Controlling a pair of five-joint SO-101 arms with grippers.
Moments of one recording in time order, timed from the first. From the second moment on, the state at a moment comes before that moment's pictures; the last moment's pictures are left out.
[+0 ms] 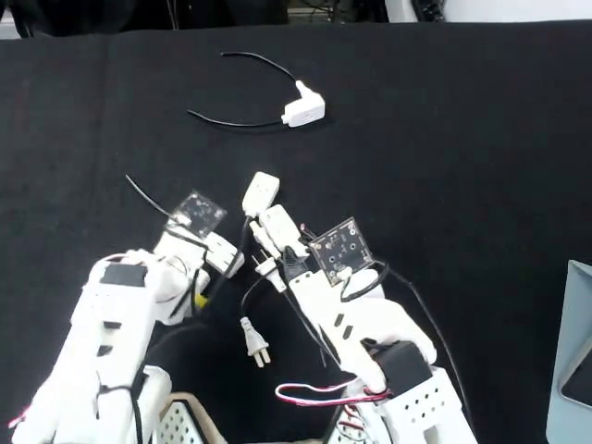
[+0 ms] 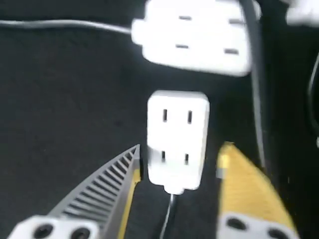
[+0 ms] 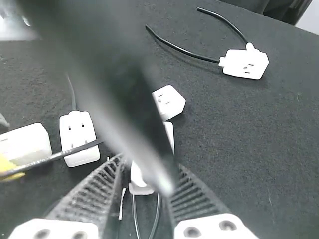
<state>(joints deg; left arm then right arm) -0.3 -42.8 69.7 52.3 -29.5 -26.9 -93.9 88.5 45.3 5.9</state>
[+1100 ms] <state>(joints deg) -30.1 -92.6 87.0 61.2 -18.8 -46.2 -45.8 63.8 29.8 5.8</state>
